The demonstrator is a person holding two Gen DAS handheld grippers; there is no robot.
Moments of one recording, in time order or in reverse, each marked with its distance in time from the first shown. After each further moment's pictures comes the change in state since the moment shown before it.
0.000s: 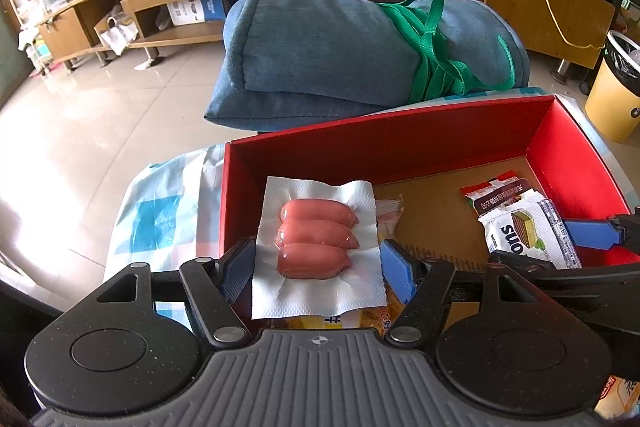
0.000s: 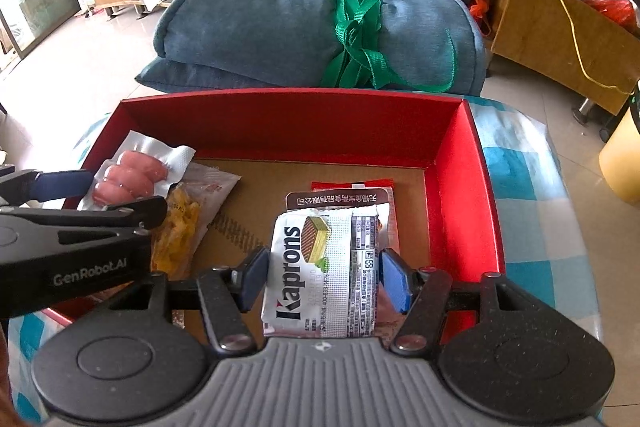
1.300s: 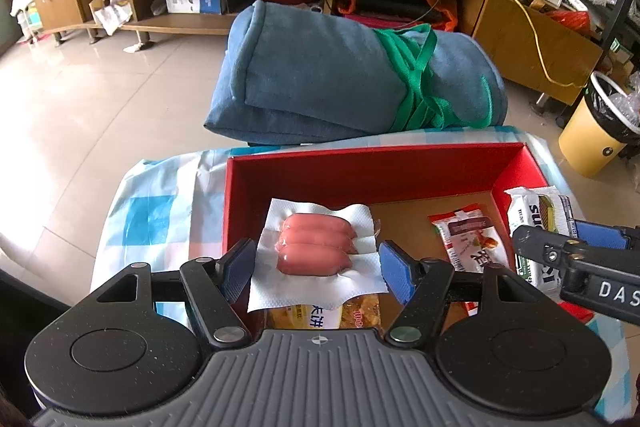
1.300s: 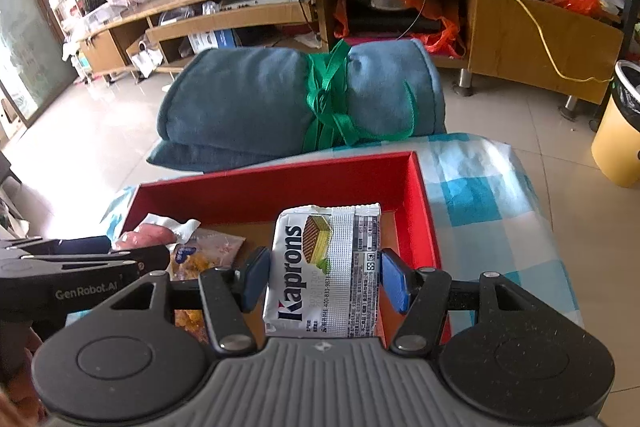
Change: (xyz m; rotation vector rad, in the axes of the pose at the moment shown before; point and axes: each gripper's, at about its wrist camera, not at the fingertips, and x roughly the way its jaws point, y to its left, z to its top) left arm -0.024 0.019 0.016 -0.089 0.009 -0.107; right arm -0.055 -0.028 0.014 0.137 -0.110 0.052
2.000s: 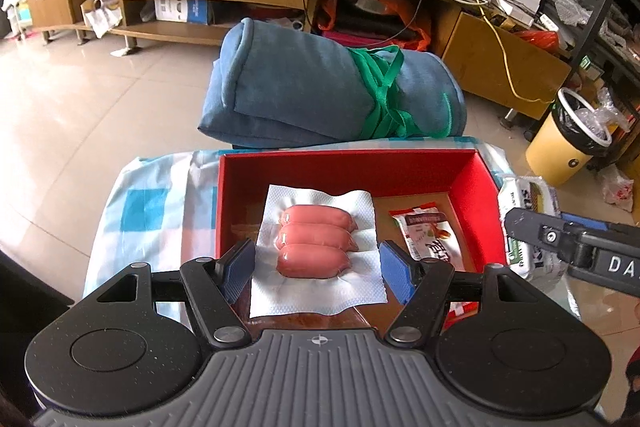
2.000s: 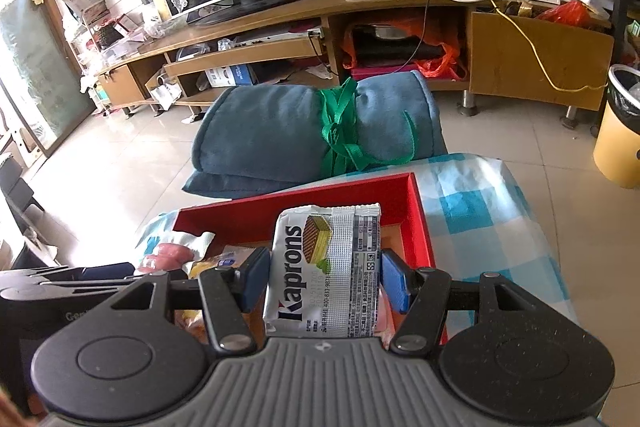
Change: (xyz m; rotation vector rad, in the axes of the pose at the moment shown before) left arm -0.040 0.003 -0.011 -0.023 -0.041 -0.085; right arm -0.056 -0.004 -0.004 0.048 -0.092 0.057
